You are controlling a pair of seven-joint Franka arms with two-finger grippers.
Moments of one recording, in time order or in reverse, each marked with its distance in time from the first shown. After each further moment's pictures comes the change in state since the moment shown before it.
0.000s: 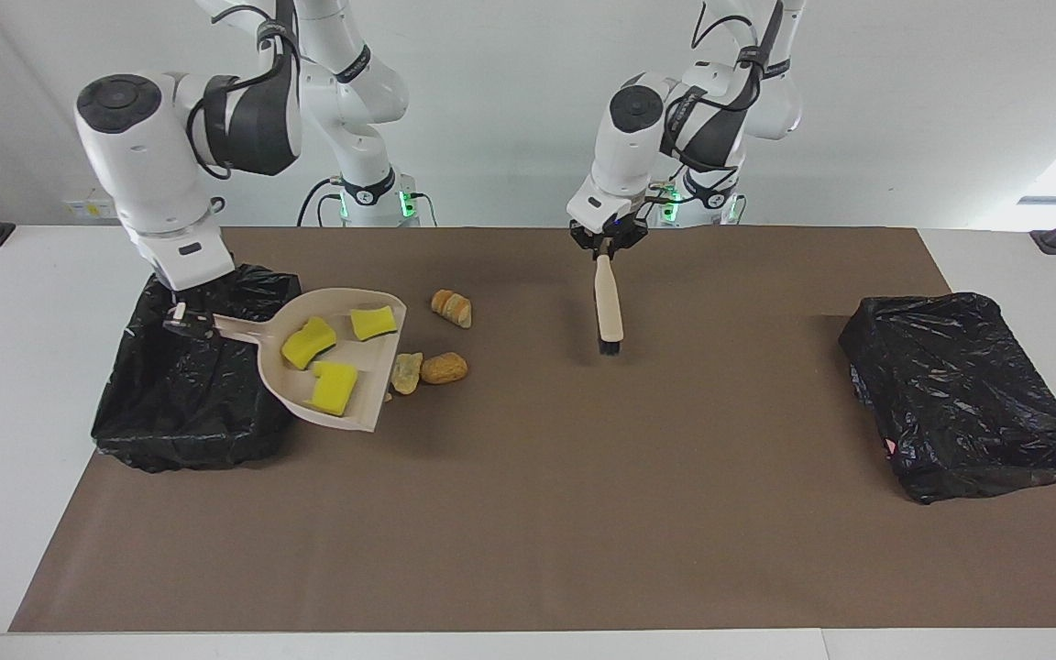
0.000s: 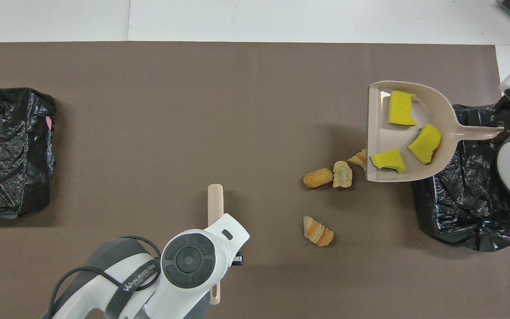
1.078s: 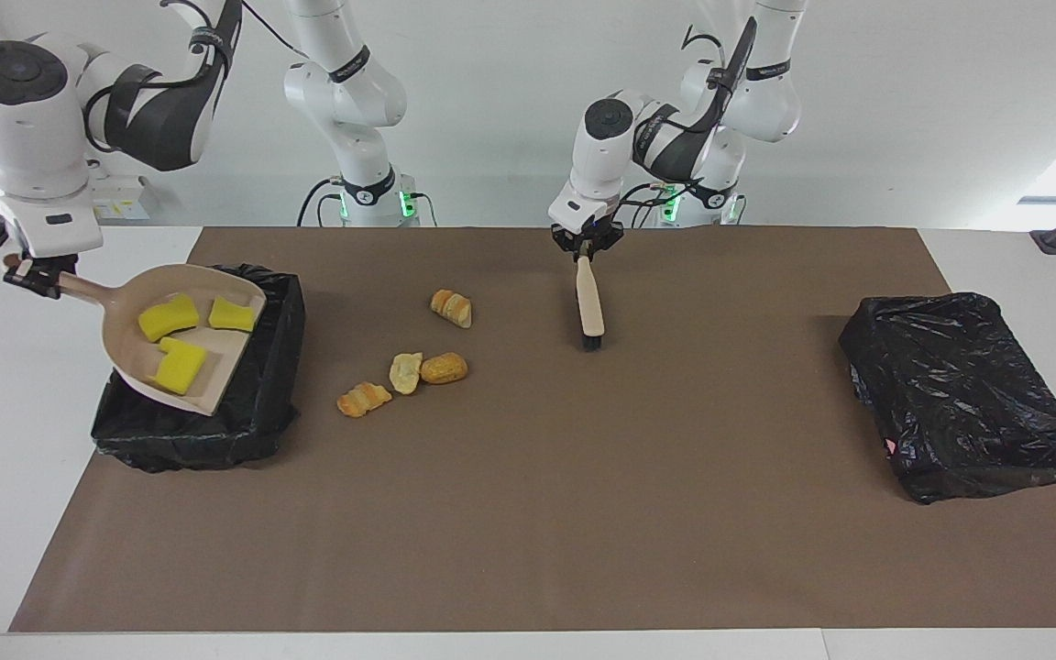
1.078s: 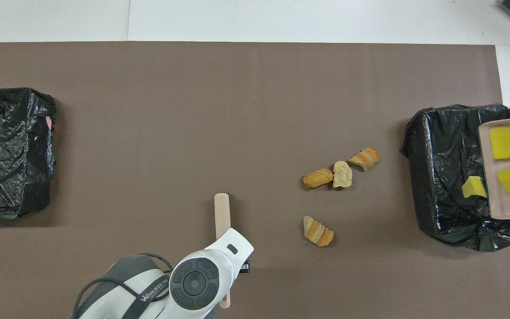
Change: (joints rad) left arm -0.051 0.001 0.005 -0.109 -0.025 0.181 -0.042; right arm -0.084 -0.144 0.008 -0.164 -0.726 -0.010 0.032
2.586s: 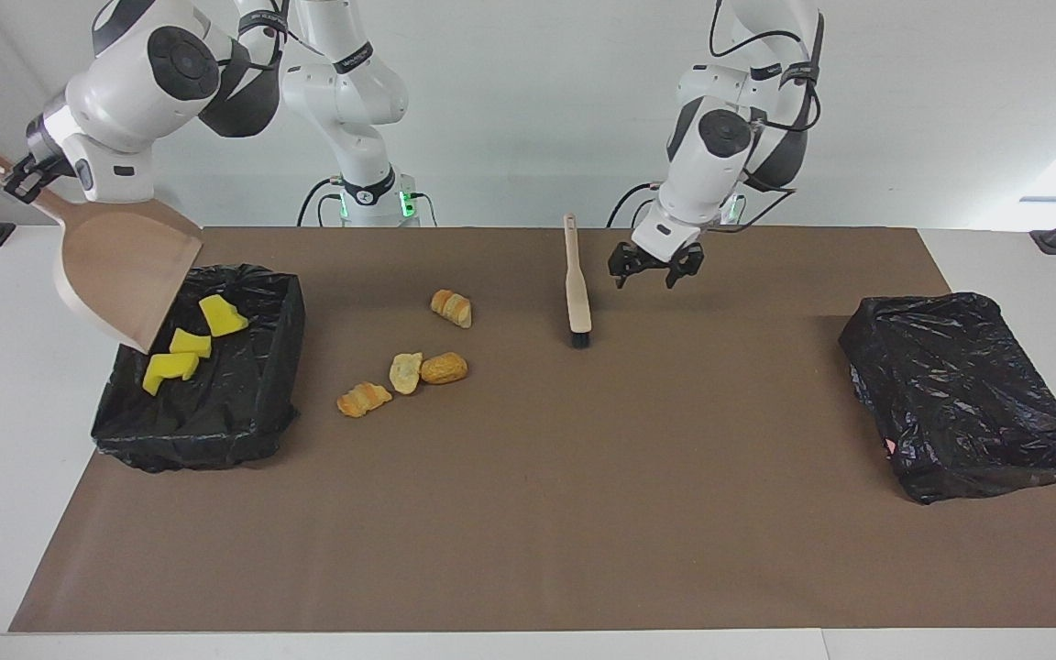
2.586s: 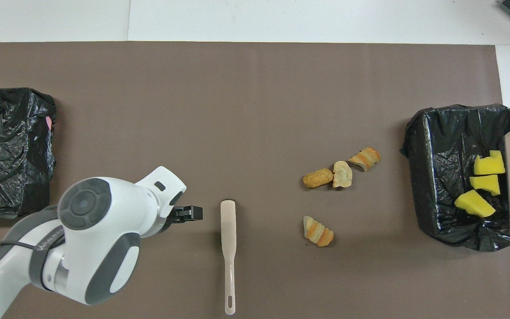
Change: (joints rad) left arm 0.359 -0.016 0.046 0.142 -0.026 -0.144 0.362; right arm 0.066 -0.073 0.028 0.024 -0.027 -0.205 0.043
